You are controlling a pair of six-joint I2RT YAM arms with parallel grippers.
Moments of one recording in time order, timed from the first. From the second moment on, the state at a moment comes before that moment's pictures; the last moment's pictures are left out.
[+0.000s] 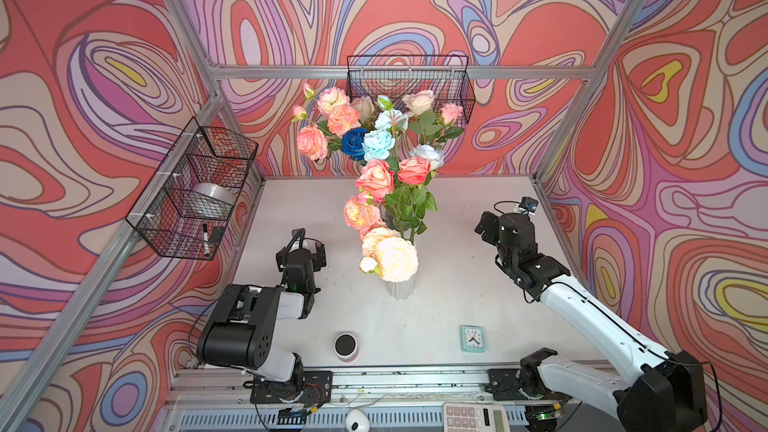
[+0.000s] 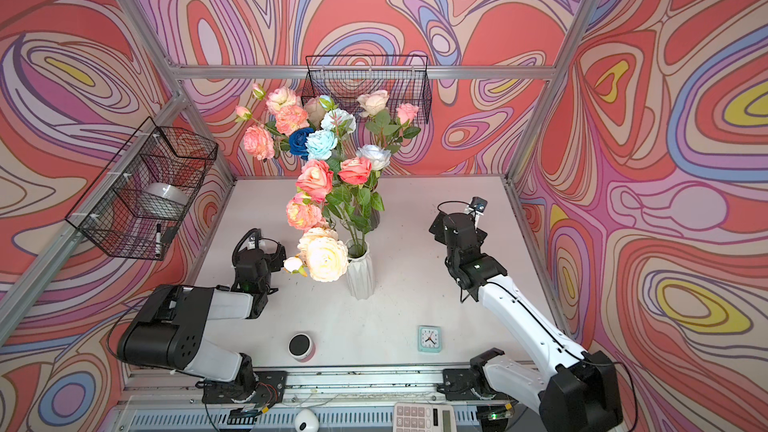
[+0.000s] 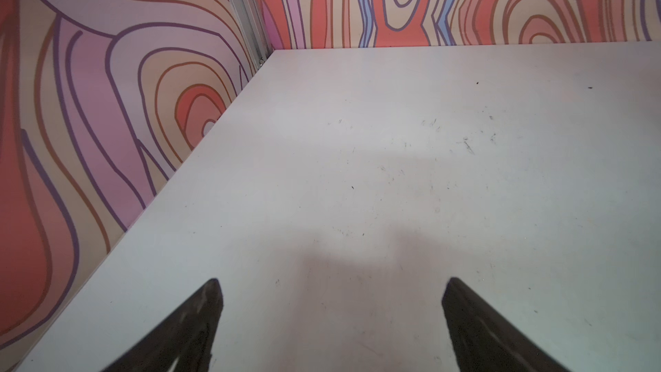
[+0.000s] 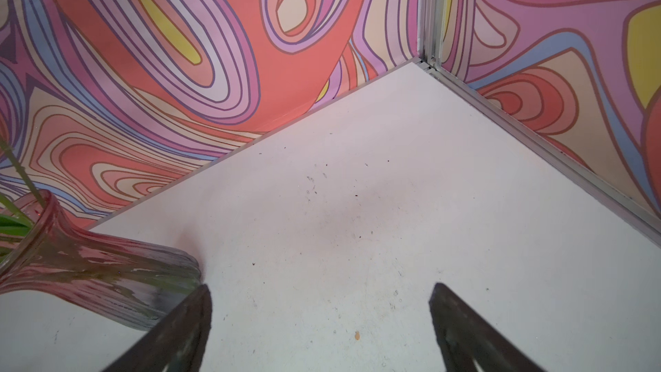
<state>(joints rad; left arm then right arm) -0.08 1.53 0.32 0.84 -0.36 -0.03 0.35 1.11 0.82 -0.18 0.50 0.58</state>
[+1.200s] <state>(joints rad) -0.06 1.54 0.36 0.80 -0.31 -0.04 -0.02 1.49 0.39 0.77 0.16 0.14</state>
